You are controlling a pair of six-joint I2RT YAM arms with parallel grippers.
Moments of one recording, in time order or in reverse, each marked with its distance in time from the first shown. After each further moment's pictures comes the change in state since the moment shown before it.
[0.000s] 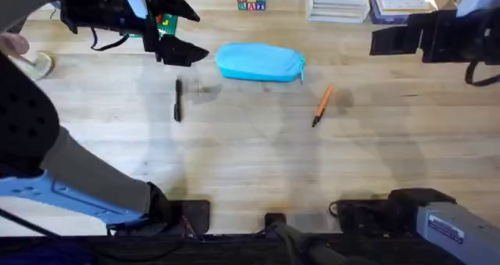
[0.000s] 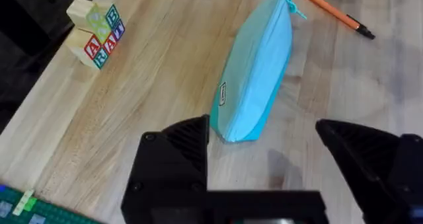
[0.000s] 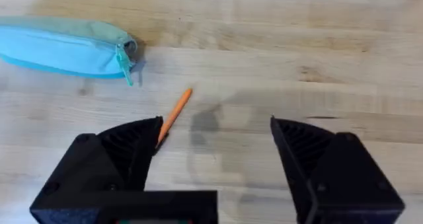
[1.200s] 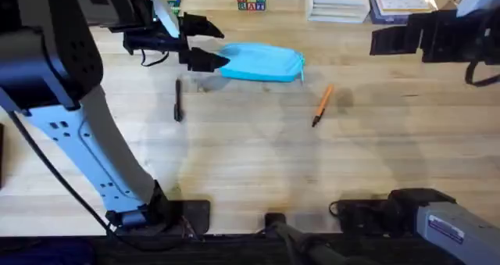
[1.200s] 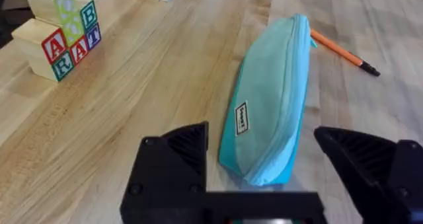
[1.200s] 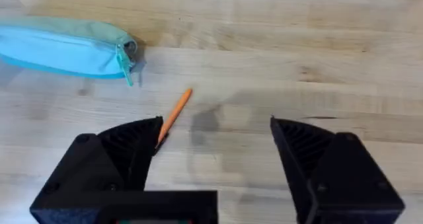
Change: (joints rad) left arm -0.080 0.345 0.003 0.293 0.206 -0.122; right arm 0.000 0.000 0.000 0.001 0.000 0.000
